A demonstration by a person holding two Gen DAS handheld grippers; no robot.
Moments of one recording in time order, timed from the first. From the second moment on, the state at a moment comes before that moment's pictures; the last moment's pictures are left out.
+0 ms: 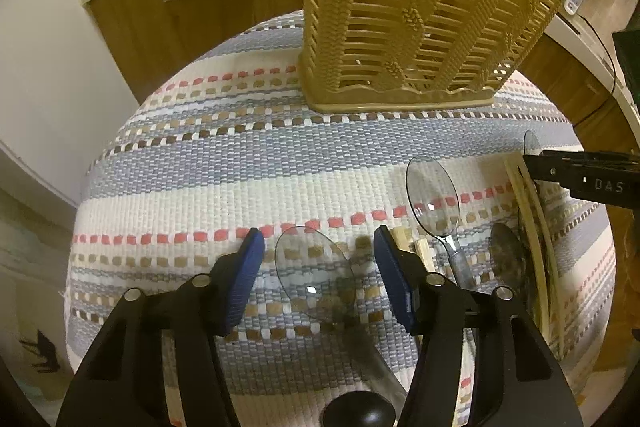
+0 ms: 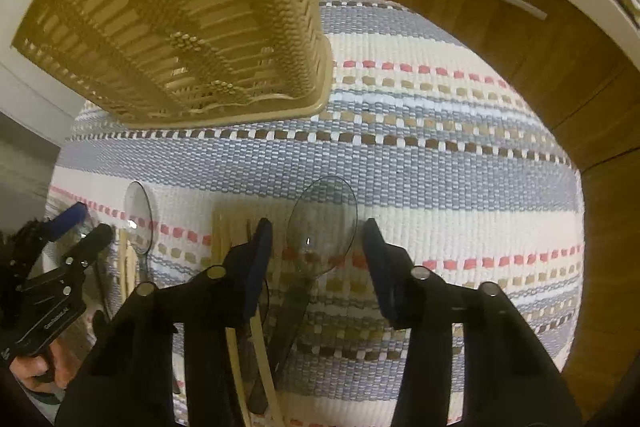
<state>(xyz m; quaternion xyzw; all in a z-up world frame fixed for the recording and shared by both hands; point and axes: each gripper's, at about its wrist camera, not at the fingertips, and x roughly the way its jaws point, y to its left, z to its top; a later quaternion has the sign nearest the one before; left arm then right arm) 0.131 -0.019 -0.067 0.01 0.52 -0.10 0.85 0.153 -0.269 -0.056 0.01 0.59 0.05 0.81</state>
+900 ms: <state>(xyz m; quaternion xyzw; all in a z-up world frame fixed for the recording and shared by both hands) 0.078 -0.021 0.050 -0.06 0.28 -0.18 0.94 0.065 -0.282 0.059 -0.05 0.34 0.09 0.93</state>
